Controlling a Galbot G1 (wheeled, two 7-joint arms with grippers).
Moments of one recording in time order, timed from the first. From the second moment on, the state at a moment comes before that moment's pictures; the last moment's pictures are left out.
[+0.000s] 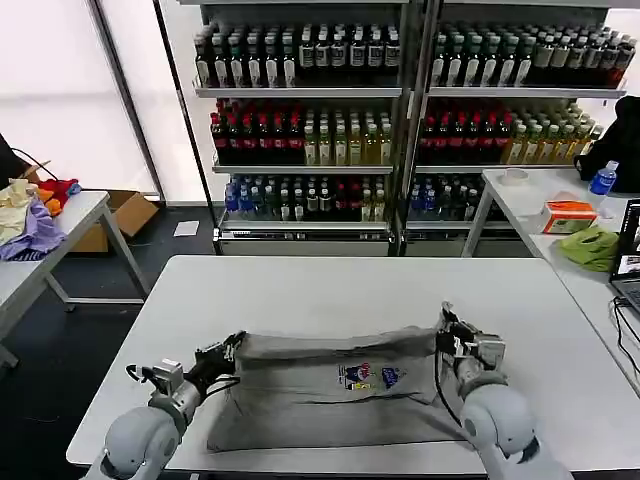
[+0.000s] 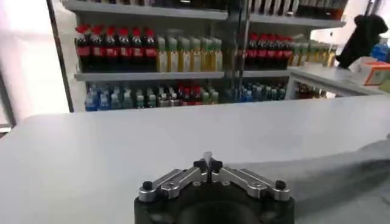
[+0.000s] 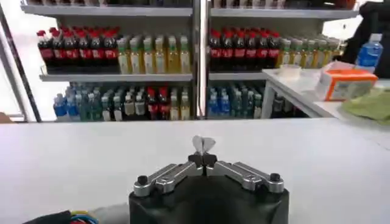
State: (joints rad) left arm 1.25 -1.08 -0.40 -1.87 -0.48 0.39 0.08; right arm -1.23 1.19 0.43 2.01 0.47 -0.56 0.36
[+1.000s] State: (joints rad) left arm 1.43 -1.11 -0.44 -1.94 -0.40 0.38 0.11; right arm -1.48 1.21 0.46 2.07 0.39 -0.52 0.38
